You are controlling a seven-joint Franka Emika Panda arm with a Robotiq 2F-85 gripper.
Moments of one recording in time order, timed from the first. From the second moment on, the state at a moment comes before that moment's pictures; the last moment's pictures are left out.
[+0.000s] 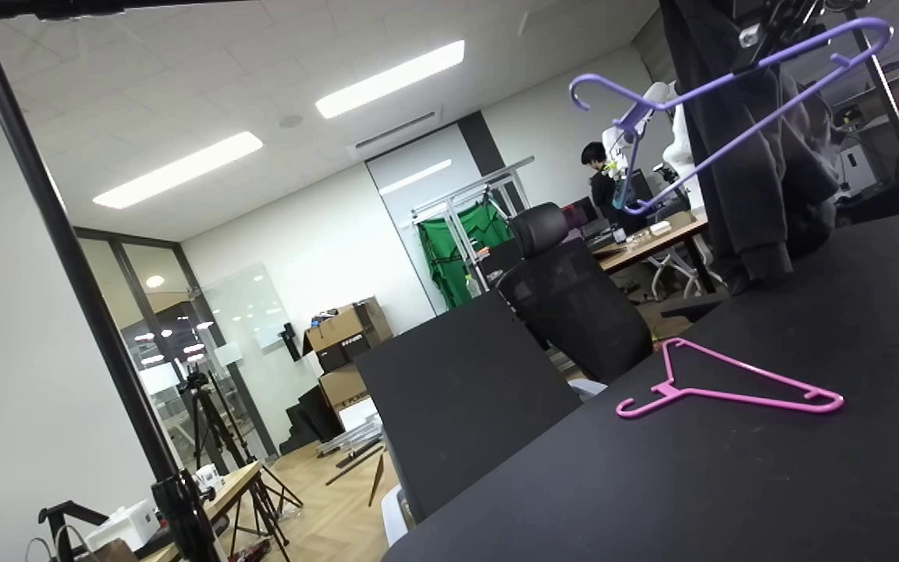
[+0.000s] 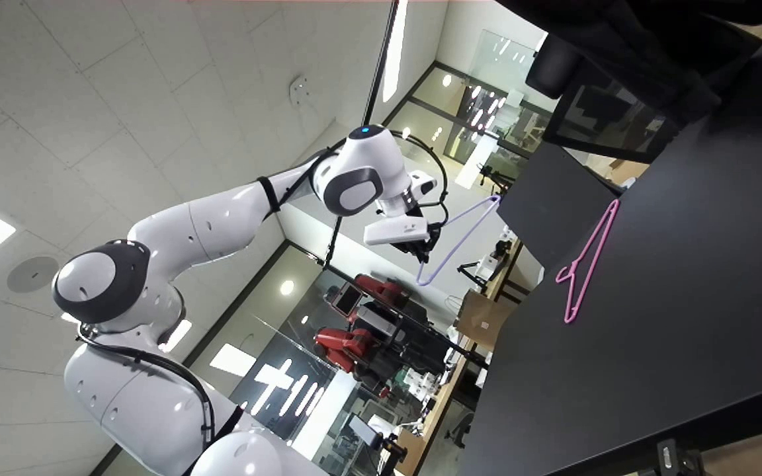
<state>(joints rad) -0.19 0.01 -0.11 -2.17 1.04 1.85 -0.88</state>
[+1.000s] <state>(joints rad) -0.22 0.03 -0.20 -2.01 1.05 1.54 -0.92</state>
